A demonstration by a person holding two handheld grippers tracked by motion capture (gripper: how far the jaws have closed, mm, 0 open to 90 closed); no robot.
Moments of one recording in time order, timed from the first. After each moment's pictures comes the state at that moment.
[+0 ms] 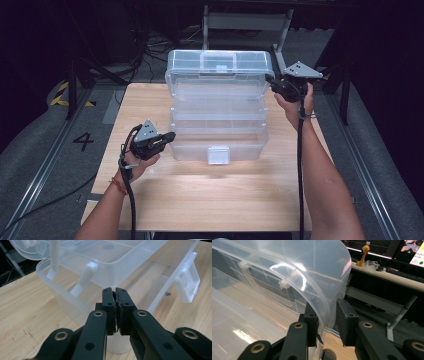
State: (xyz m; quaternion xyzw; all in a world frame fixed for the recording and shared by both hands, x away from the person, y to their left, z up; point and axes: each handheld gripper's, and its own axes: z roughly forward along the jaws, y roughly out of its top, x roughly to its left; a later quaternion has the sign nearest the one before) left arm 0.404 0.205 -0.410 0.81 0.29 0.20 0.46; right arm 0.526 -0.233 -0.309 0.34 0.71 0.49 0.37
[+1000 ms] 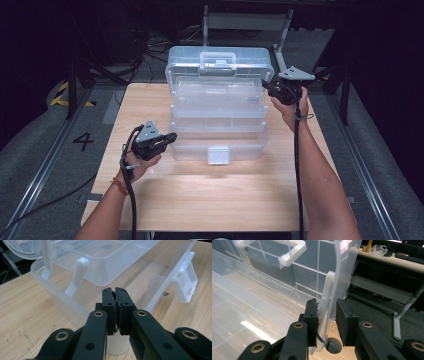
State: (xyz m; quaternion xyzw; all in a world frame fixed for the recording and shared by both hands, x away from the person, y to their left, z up) left arm 0.405 0.203 -0.412 0.81 0.29 0.20 0.47; right arm 0.541 -0.233 -0.336 0.36 0.73 0.47 0.34
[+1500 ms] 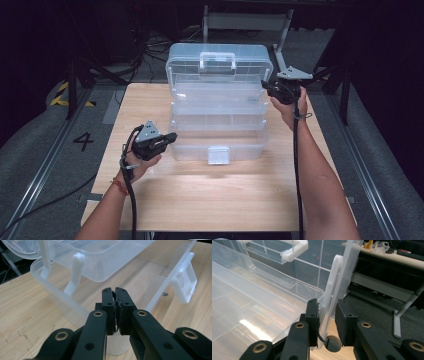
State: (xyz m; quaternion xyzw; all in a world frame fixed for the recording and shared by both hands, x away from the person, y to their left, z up) left arm 0.405 0.203 -0.412 0.81 0.29 0.20 0.47; right arm 0.549 -0.233 -0.340 0.36 0.74 0.46 0.33
